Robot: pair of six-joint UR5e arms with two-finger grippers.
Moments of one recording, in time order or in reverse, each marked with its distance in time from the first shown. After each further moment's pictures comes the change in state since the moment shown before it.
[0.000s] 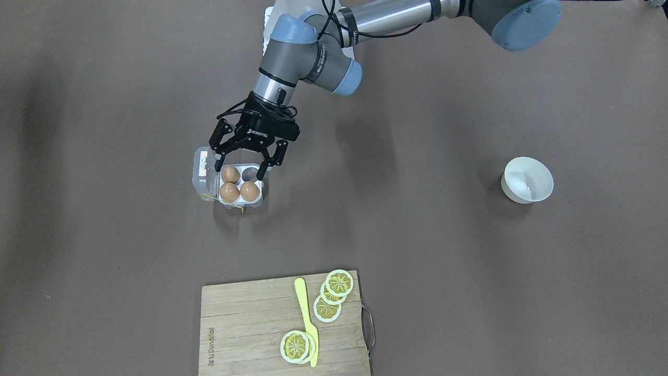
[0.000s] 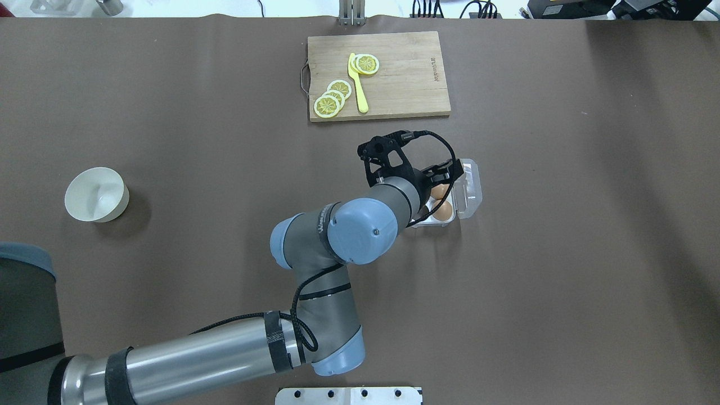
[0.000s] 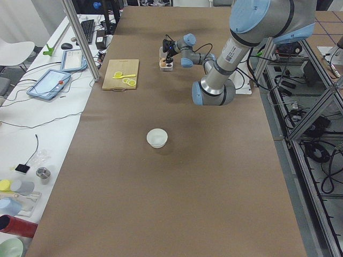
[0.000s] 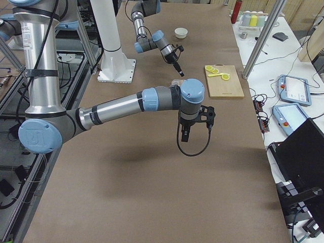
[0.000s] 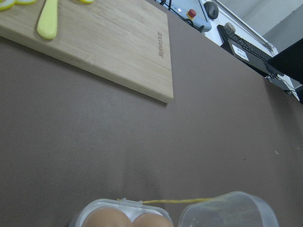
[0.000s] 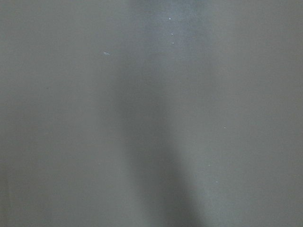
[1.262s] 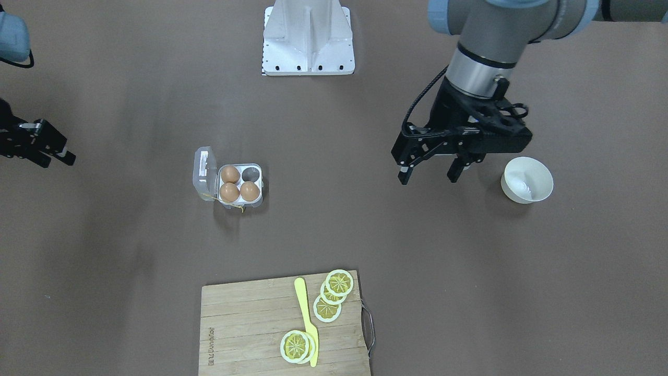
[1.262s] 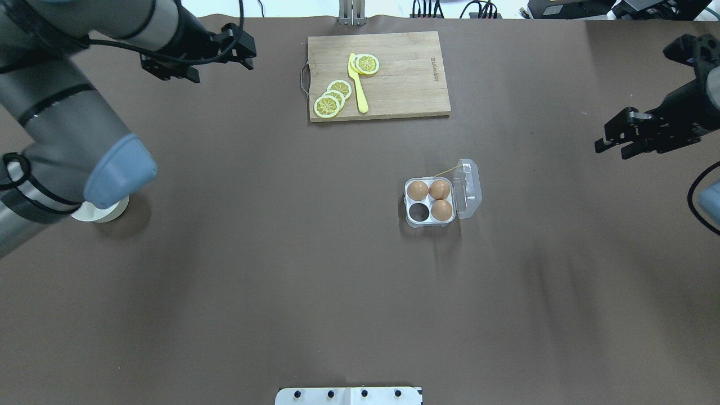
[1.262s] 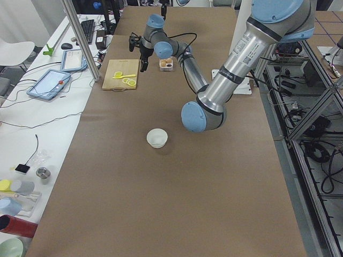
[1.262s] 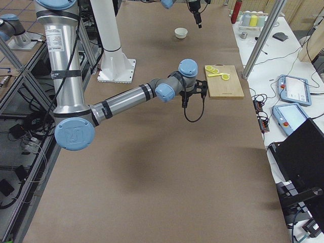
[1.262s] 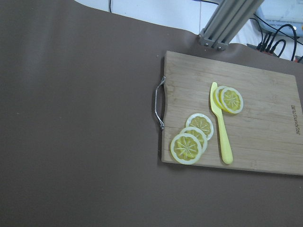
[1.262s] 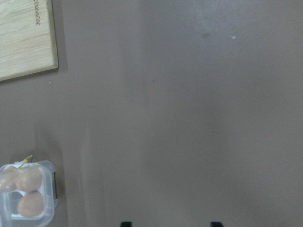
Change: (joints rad) left arm -0.580 0.333 -0.585 0.697 -0.729 0.372; right arm -0.433 0.064 -0.003 0.558 -0.097 0.738
